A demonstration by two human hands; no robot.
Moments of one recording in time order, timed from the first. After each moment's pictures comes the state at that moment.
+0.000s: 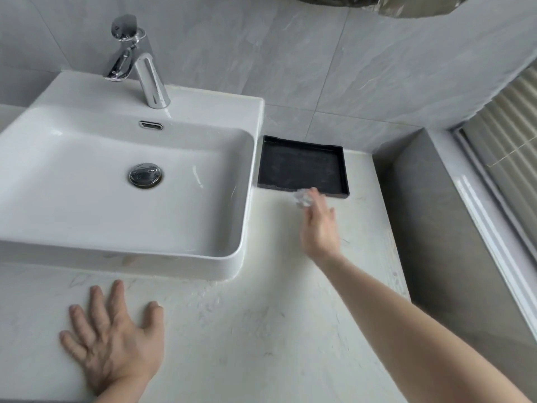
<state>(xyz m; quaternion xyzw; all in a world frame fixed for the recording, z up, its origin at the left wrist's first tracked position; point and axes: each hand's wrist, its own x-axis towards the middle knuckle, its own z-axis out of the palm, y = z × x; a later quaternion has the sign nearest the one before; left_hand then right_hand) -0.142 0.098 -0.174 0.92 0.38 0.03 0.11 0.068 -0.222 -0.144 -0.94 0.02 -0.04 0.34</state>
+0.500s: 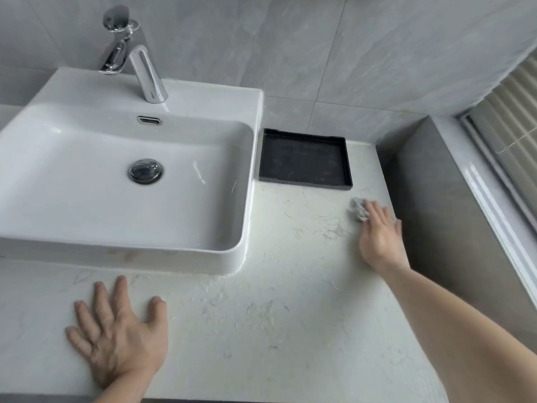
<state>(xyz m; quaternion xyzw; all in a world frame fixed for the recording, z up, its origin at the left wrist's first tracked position) -0.141 0.097 -0.174 0.92 0.37 0.04 0.11 0.044 -0.343 -0.156 -0.96 0.13 -0.01 0.24</state>
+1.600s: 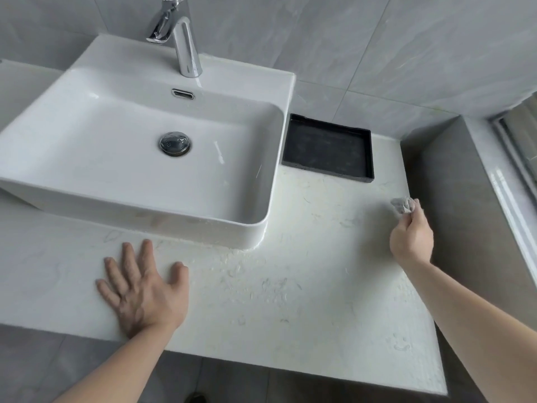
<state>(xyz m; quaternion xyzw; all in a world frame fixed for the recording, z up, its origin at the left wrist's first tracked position) -0.143 0.097 -0.170 0.92 0.37 0.02 0.11 0.027 -0.341 -0.127 -0.92 0.23 -0.07 0.31</state>
